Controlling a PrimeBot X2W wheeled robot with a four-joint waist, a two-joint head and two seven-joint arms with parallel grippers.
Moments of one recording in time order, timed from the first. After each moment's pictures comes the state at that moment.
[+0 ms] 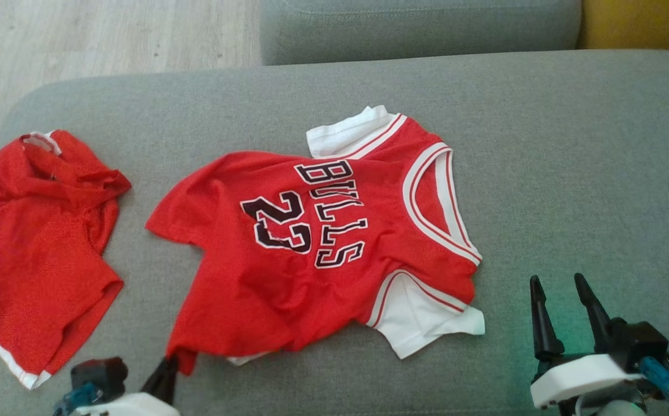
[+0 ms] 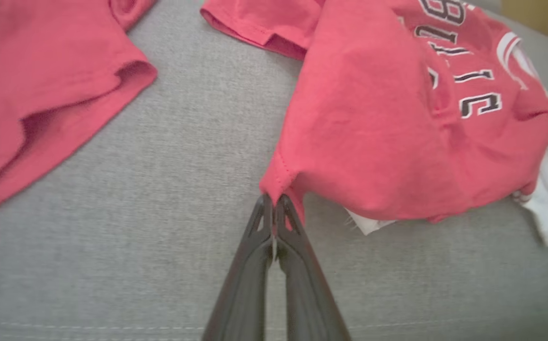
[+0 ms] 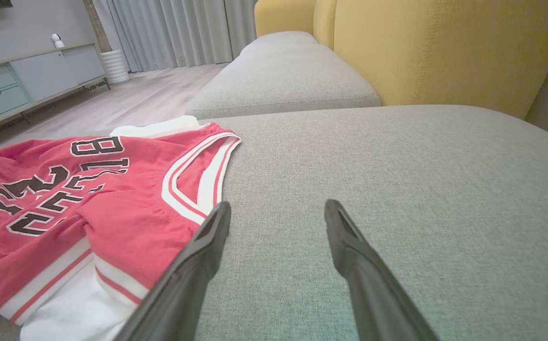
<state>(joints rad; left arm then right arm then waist) 0.10 0.53 -0.66 0.03 -0.86 0.40 -0.11 0.04 -0.04 -0.01 0.34 0.09 0.12 -0.25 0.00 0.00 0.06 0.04</state>
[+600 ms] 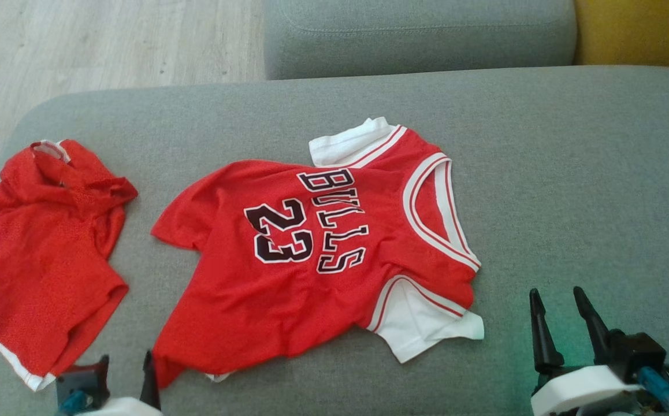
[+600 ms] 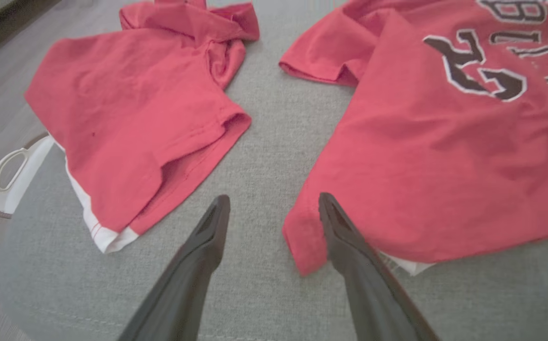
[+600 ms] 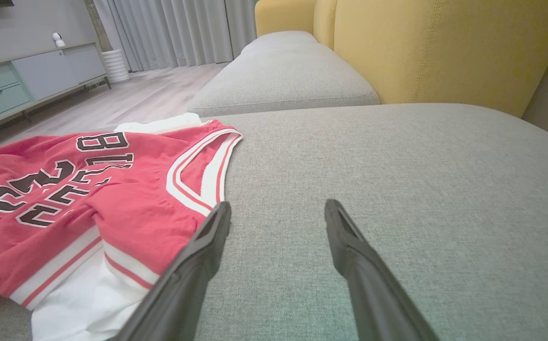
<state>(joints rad) 0.10 0.59 -0.67 0.05 -0.71 0.59 -0.15 0.06 -0.04 -0.01 0.35 0.09 0.12 -0.25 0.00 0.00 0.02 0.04</state>
